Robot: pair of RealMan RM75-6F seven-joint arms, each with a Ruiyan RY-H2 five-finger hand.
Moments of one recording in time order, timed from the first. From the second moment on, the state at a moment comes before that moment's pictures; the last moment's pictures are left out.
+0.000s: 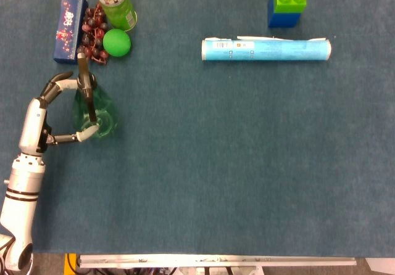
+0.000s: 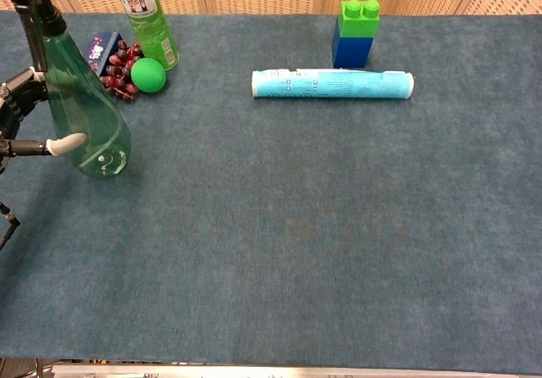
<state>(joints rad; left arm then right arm) -0.29 -1.75 -0.04 -0.84 1.56 1.52 -1.09 -0.11 -0.98 0.21 -1.58 -1.31 1.60 0.35</state>
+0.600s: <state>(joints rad) -0.27 -1.84 -0.05 -0.67 1.56 1.53 -1.11 -0.11 -0.98 0.21 -1.58 -1.31 1.60 0.35</state>
